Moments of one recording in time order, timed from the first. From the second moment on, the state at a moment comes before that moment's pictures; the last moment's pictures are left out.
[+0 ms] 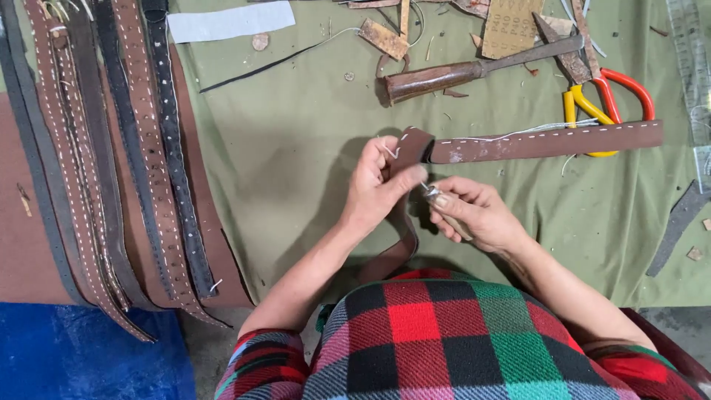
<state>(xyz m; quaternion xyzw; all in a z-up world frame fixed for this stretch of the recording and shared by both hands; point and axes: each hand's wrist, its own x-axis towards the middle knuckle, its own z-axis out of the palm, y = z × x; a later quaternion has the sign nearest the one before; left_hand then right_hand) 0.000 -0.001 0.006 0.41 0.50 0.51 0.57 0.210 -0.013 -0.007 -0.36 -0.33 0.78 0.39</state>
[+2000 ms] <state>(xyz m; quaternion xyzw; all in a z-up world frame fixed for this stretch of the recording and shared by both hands) 0.001 0.012 -0.017 0.46 0.56 0.52 0.45 0.202 -0.021 -0.010 -0.52 -0.64 0.52 0.24</state>
